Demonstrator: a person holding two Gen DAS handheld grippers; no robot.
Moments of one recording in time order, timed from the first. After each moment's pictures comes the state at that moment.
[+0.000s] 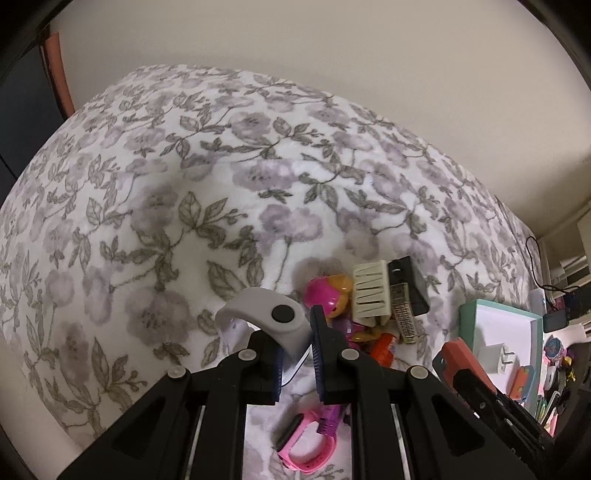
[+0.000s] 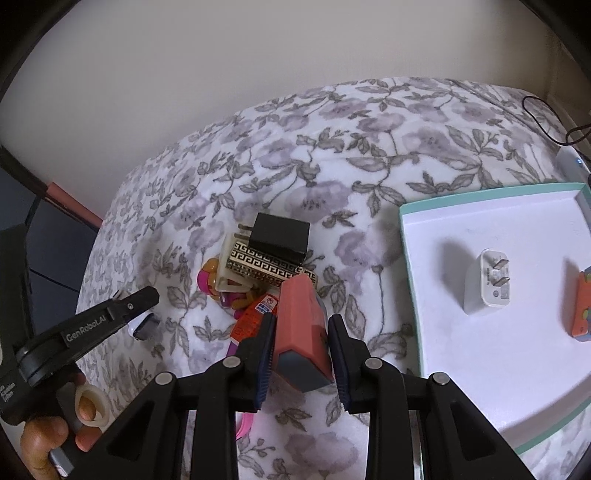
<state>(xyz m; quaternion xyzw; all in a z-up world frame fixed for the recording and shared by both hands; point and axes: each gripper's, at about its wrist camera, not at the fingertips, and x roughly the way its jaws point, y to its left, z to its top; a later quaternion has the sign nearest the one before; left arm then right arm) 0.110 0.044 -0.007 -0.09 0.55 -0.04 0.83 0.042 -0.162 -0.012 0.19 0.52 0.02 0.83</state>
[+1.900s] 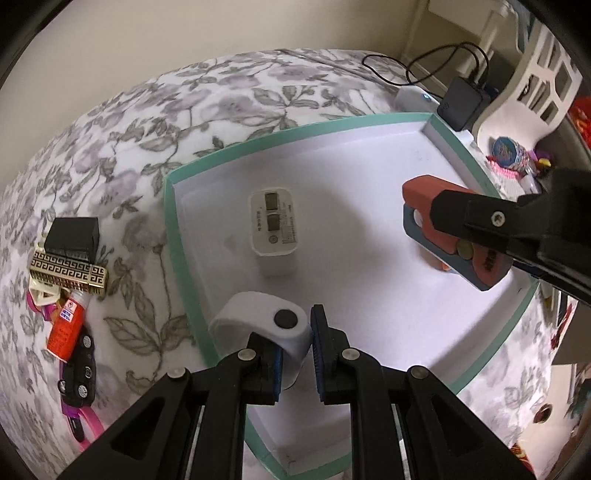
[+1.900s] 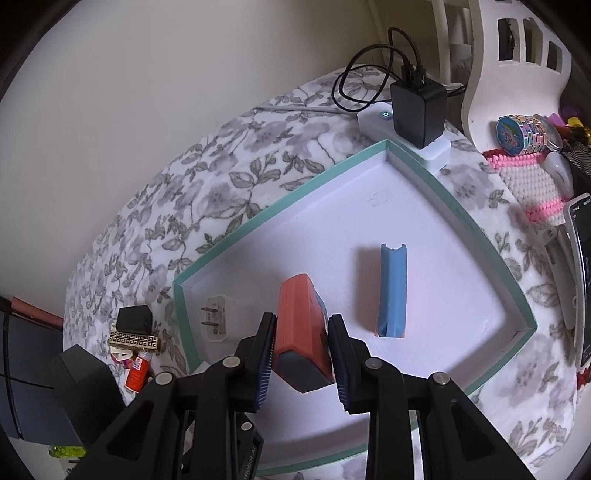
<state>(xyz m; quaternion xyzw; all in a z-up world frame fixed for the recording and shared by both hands) 0.010 -0.232 -0.057 0.15 0.56 -0.26 0.78 -0.028 -0.352 -0.008 0.29 0.50 -0.15 0.80</state>
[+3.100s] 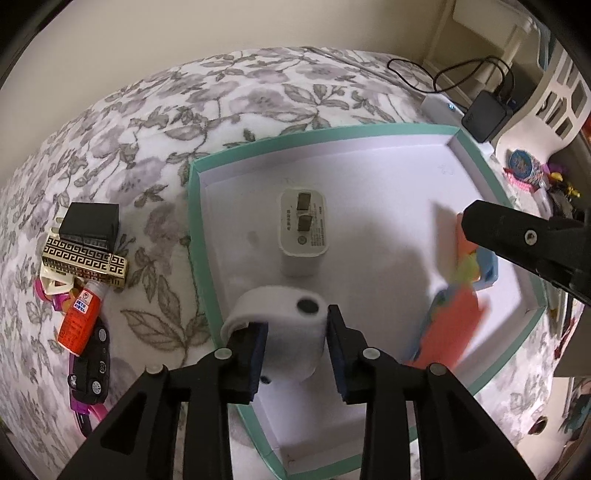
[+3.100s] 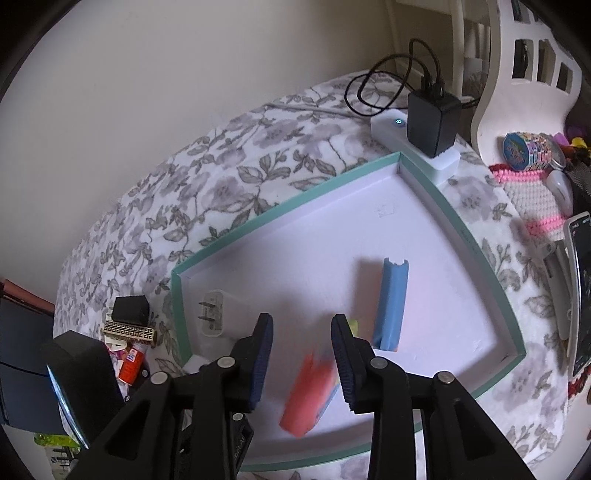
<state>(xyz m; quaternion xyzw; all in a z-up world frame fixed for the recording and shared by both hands) 0.023 -0.214 -0.055 0.12 0.57 -0.23 0.78 -0.024 -0.341 0.002 0.26 0.50 -0.15 0.82</state>
